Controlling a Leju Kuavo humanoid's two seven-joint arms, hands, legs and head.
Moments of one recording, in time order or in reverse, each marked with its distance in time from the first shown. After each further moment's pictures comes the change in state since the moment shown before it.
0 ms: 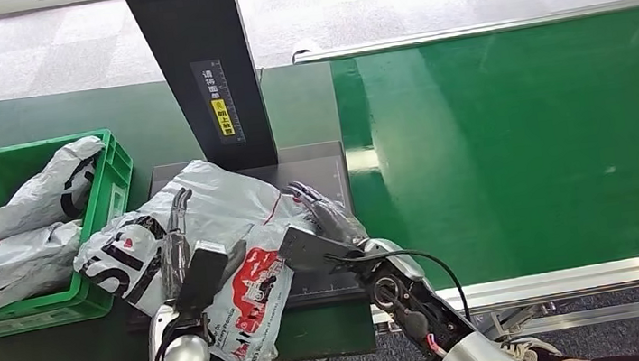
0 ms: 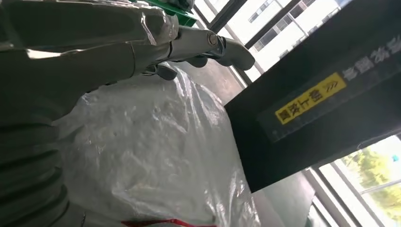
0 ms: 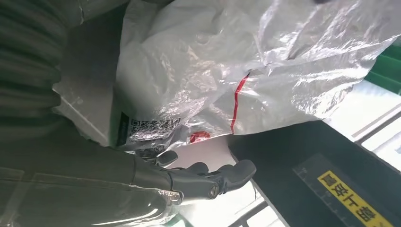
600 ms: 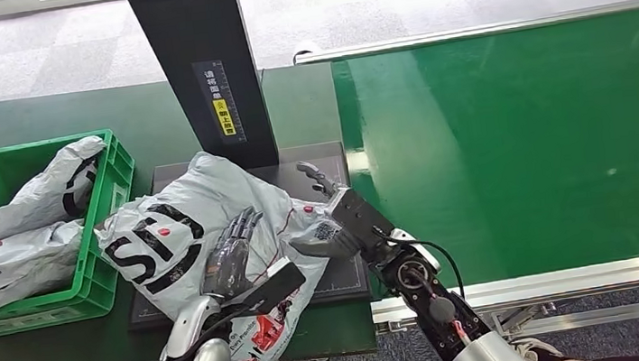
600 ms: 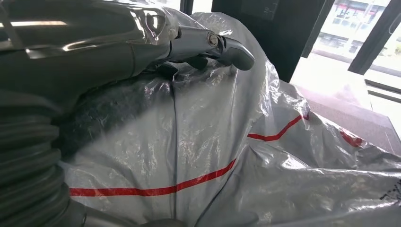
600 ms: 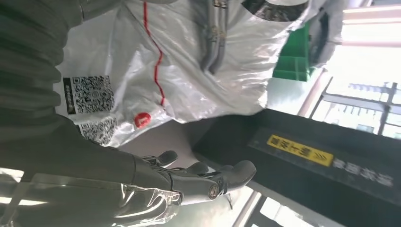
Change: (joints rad) left arm -0.062 0.023 -0.120 0.120 -0.444 -0.309 0.256; right arm 0.027 -0.025 -0.105 -0.097 -0.344 0.151 -0.116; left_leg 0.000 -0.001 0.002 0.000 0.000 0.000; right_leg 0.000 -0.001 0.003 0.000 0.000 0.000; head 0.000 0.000
